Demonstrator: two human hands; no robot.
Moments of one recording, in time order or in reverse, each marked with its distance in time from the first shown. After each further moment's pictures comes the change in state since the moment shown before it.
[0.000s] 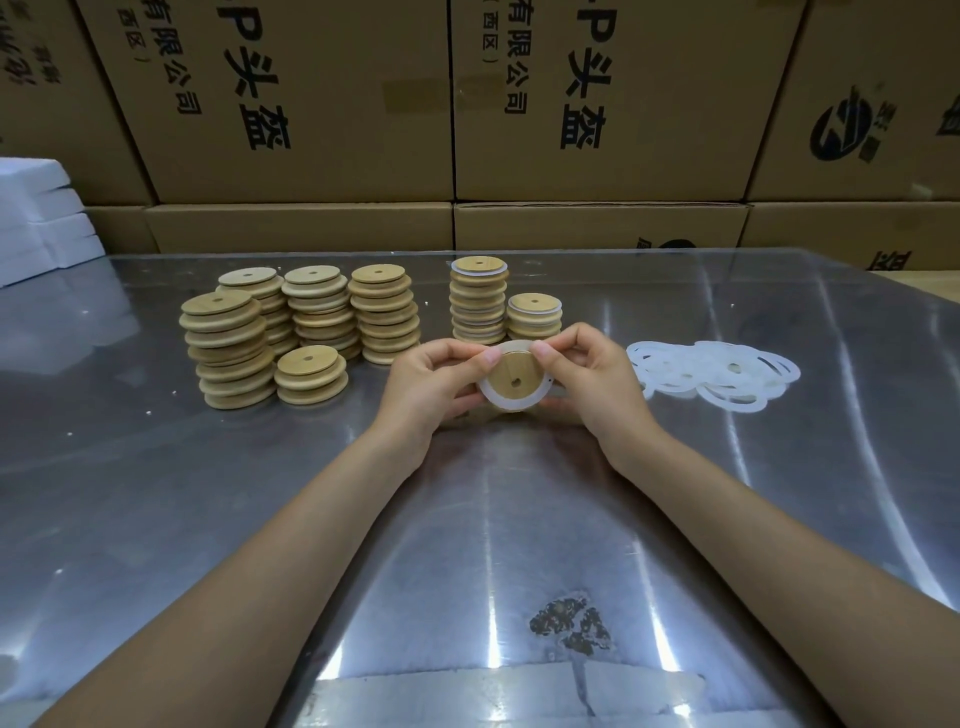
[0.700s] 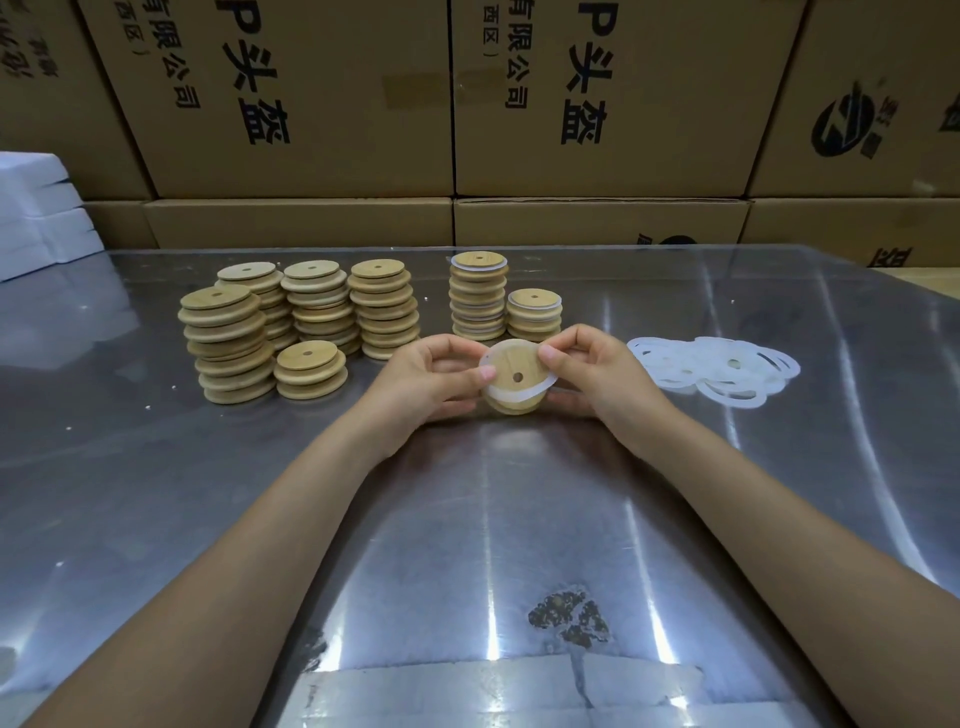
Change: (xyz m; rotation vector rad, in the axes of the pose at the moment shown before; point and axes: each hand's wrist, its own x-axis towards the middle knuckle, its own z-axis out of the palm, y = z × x) left_hand 0.005 0.004 -0.016 0.161 -0.181 -0.063; right_hand 0.006 -0.002 -0.013 0.030 -0.161 0.136
